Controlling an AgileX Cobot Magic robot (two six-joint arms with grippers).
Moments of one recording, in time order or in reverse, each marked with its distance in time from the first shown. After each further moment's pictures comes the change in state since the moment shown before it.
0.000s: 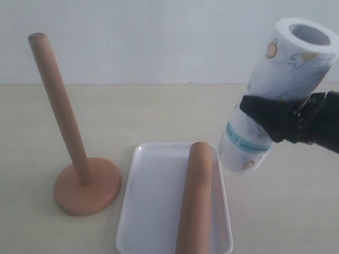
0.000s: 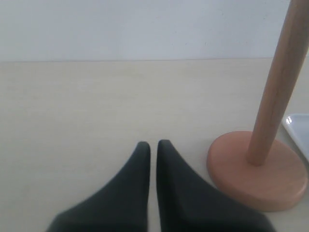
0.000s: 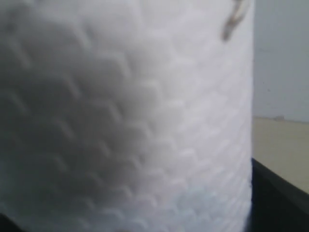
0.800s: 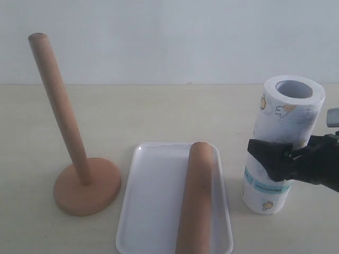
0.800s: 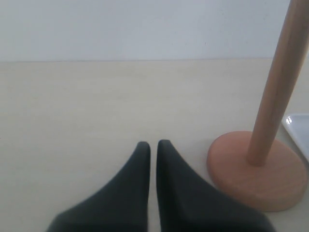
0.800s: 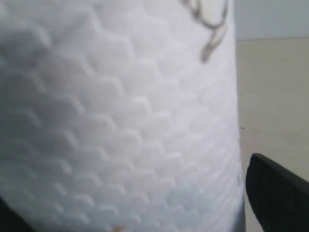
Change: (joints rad) left arm 0.000 0.000 0.000 0.000 0.000 0.000; right arm 0.000 0.128 0.132 0.199 0.116 -0.231
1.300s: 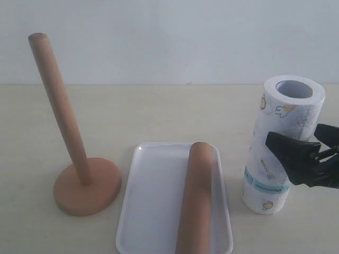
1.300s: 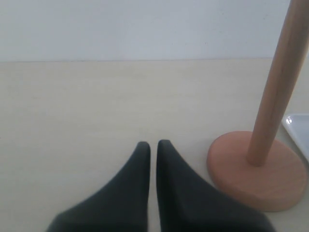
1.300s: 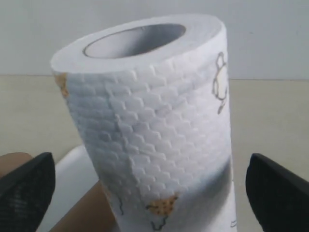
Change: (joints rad) left arm 0.000 0.000 0.000 0.000 0.000 -0.001; right arm 0.000 -0.335 0.120 0.040 0.088 0.037
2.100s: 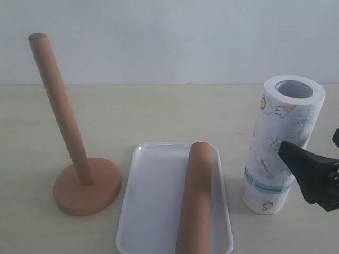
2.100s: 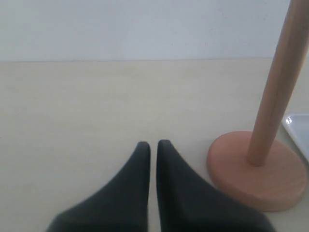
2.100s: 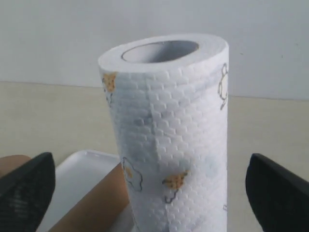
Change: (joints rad) left arm 0.000 0.000 0.000 0.000 0.000 0.000; right arm 0.000 -0.254 0.100 0.009 0.078 0.000
